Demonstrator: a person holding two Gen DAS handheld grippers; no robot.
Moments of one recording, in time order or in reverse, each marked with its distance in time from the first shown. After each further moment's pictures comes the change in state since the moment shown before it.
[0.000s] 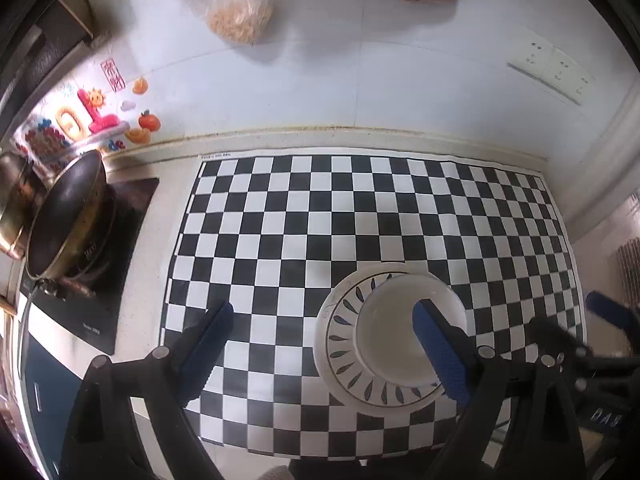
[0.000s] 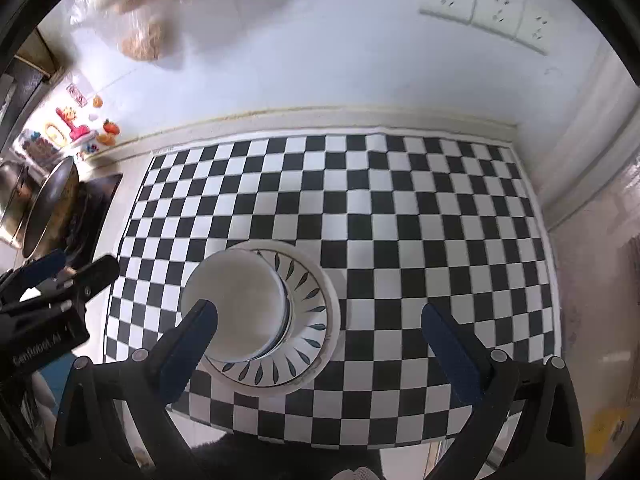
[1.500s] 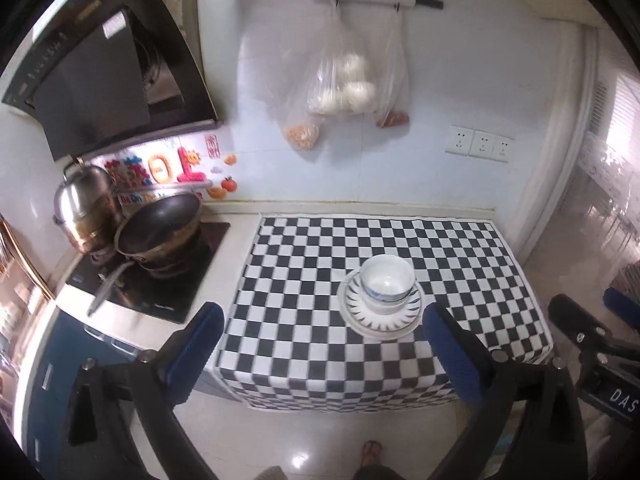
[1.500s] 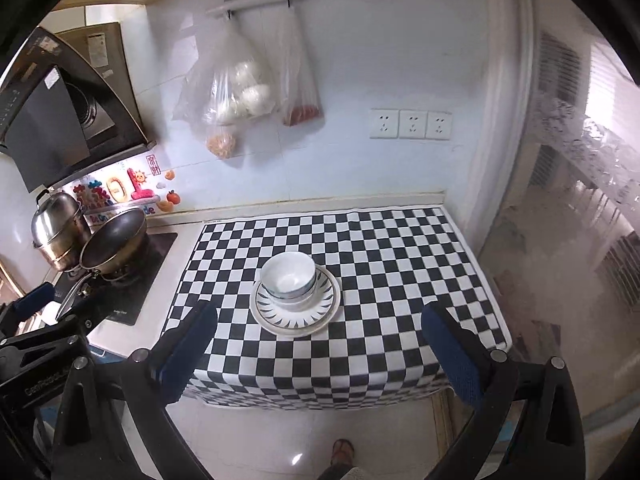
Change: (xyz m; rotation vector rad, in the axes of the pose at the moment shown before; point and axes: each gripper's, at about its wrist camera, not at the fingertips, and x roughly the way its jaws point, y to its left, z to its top) left arm -0.270 0.037 -0.203 -0.021 -0.390 0.034; right arm -0.298 0.043 -0.235 0.036 -0.435 -0.053
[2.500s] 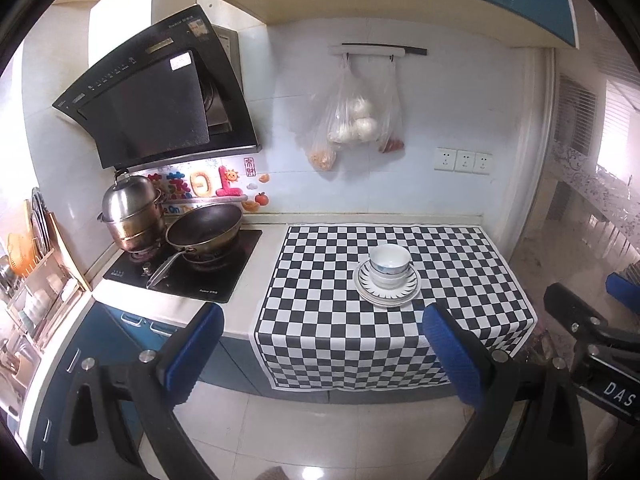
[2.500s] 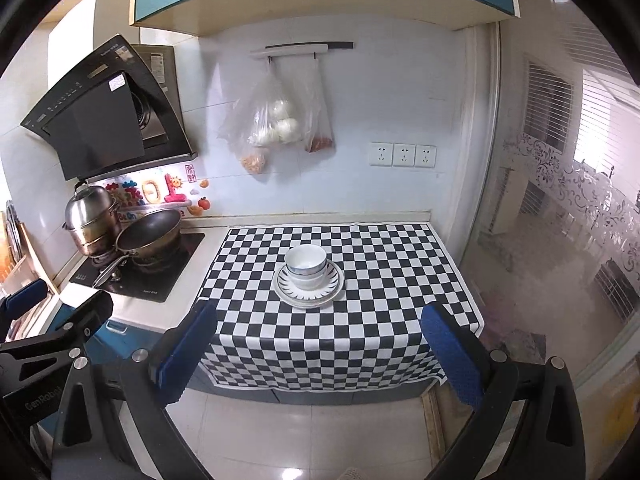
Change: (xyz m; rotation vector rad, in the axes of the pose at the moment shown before) left arm -0.176 0.014 -0.097 -0.012 -0.109 0.038; right arm -0.203 0.014 -0.104 -0.053 -0.117 0.023
